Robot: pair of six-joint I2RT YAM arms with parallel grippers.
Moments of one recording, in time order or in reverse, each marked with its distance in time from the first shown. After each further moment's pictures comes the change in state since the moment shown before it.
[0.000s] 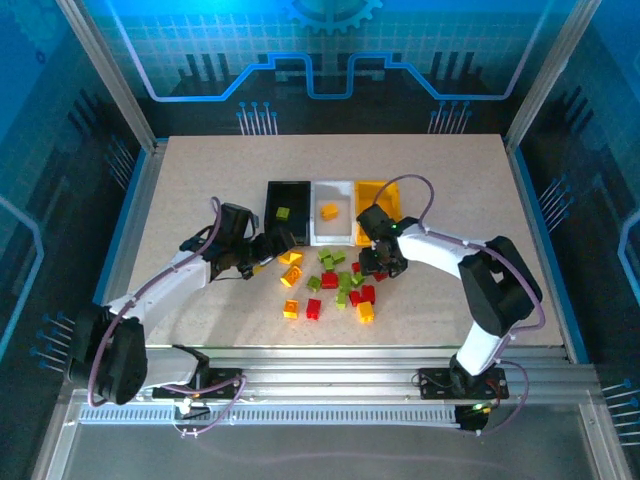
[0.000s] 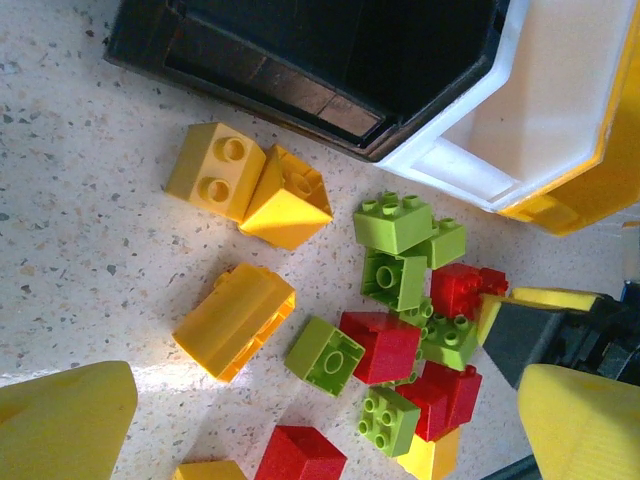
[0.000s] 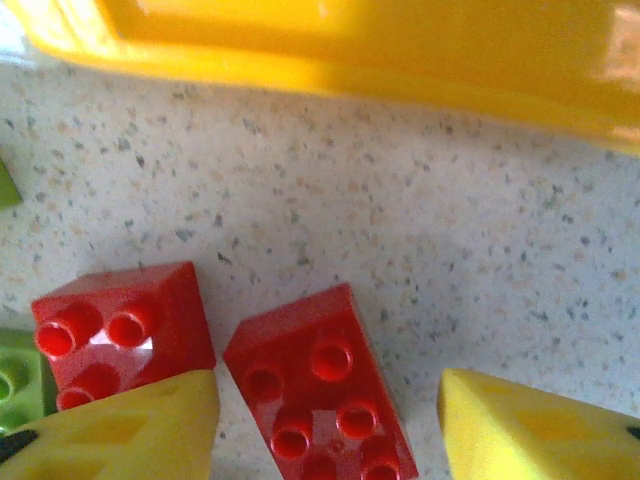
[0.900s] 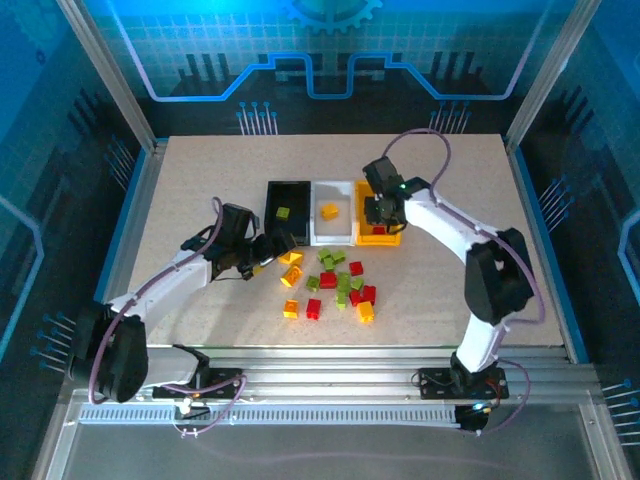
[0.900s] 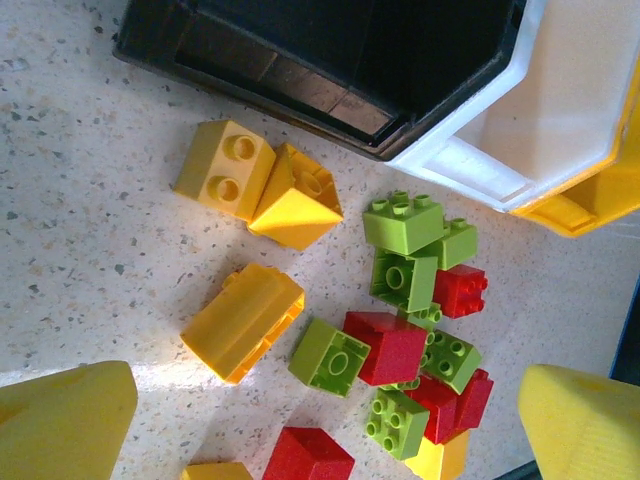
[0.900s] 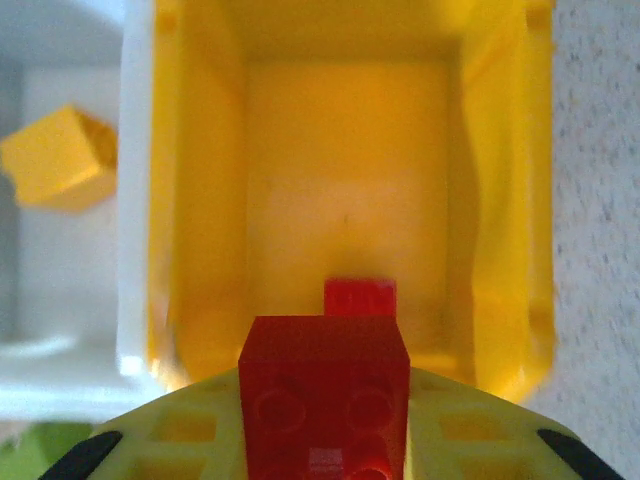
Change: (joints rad) left arm -0.005 0.004 0.001 -0.010 -0.013 0.005; right arm -0.107 0.092 0.382 -0.064 0.080 0.020
